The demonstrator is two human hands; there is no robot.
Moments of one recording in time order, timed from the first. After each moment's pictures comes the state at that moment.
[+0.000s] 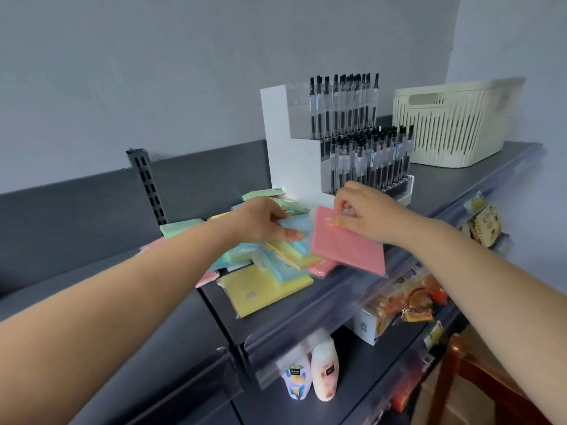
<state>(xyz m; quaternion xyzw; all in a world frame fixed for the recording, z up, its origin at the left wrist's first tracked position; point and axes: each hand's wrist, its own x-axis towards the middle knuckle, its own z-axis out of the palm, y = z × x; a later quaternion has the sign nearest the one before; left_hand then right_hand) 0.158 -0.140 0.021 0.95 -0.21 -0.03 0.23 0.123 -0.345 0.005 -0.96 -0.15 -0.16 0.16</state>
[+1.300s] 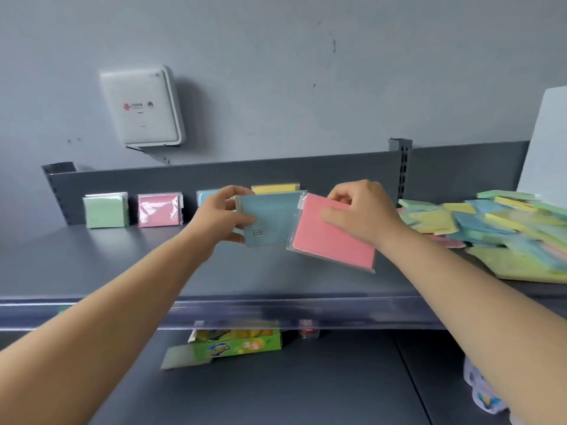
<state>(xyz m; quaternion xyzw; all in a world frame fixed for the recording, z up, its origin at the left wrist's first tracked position) -0.100 0.188 0.030 0.78 0.12 0.24 0.56 0.005 -0.015 0.030 -0.82 -0.38 -0.18 0.38</state>
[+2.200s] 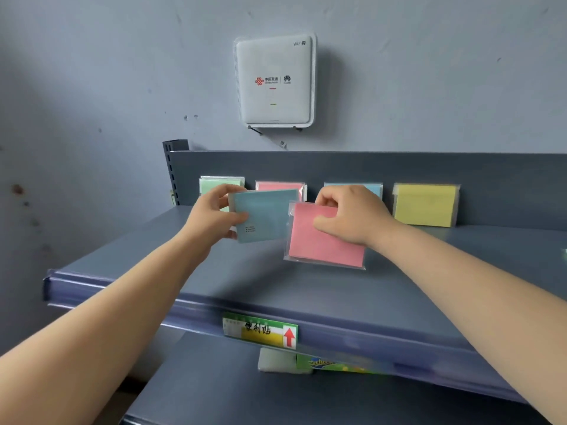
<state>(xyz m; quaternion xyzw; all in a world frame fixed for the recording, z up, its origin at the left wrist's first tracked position) -0.203 0.440 0.011 0.74 0.21 0.34 0.54 -0.064 0.265 0.024 -0.82 -0.49 -0.13 0.26</state>
